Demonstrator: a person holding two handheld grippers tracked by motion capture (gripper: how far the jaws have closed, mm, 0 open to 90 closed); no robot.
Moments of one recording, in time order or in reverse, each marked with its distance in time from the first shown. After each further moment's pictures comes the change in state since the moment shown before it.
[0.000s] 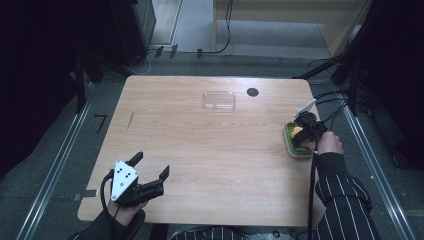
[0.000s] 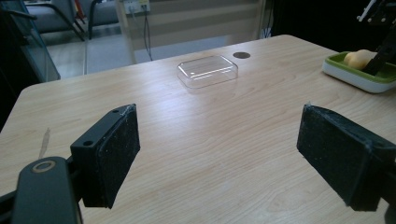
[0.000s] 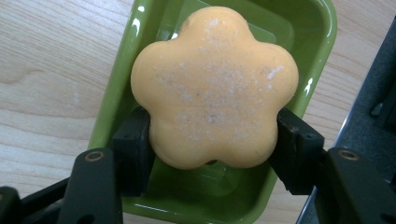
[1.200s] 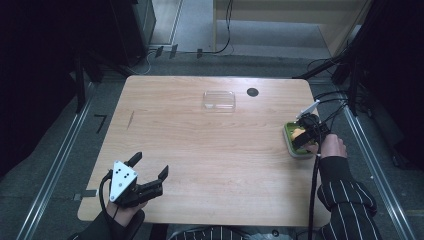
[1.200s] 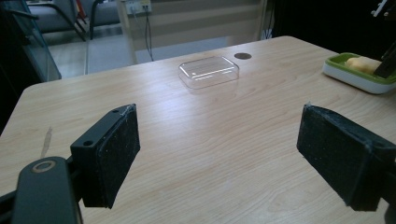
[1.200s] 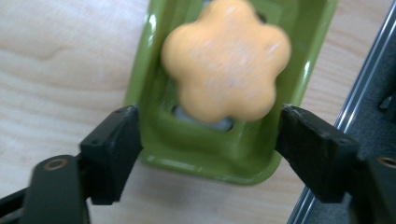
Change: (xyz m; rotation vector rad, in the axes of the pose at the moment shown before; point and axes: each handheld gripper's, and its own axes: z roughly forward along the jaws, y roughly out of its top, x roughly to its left) left arm 0.001 -0.001 -0.001 -0.006 0.002 -0.005; right arm 0.006 -0.014 -0.018 0.007 0.030 0.010
